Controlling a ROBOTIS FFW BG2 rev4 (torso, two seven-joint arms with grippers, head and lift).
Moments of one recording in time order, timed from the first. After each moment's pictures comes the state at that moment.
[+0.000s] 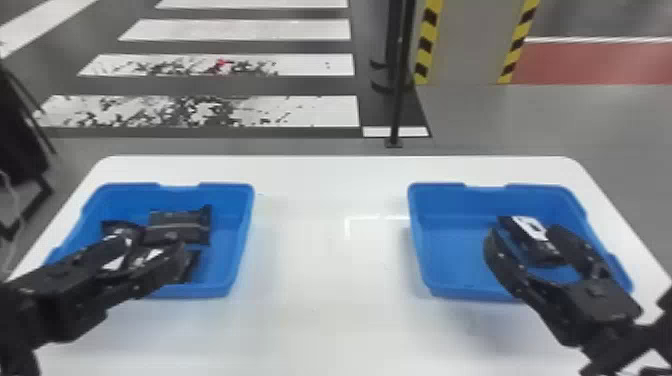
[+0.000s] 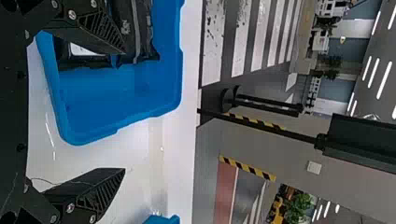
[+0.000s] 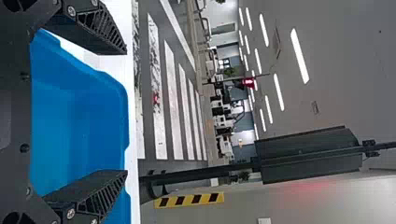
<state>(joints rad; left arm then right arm) 0.42 0.16 0.47 -2.54 0.40 1.08 -0.43 0.51 -0.07 -0.14 -2.14 -0.28 0.15 0.34</state>
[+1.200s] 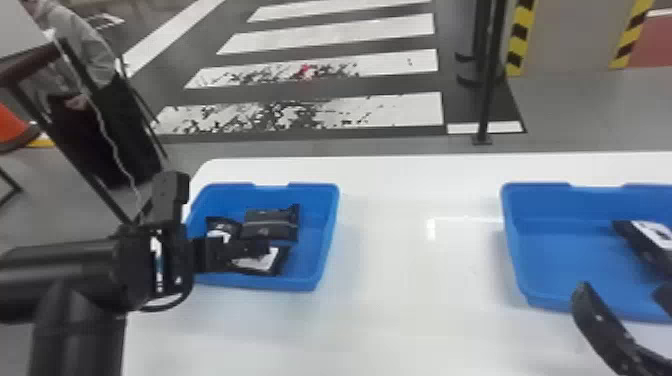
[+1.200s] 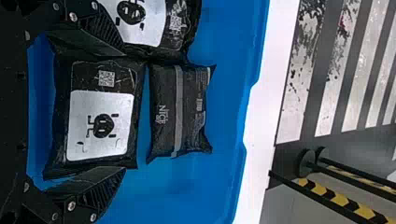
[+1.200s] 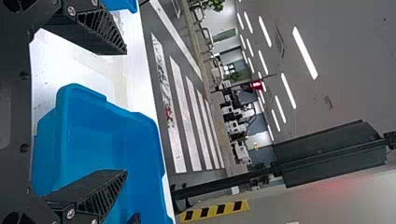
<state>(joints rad) -0.04 0.25 0.33 -2.01 0.10 1.39 -0.42 0.71 -0.04 -0.07 -2.25 -0.33 0.13 0.32</state>
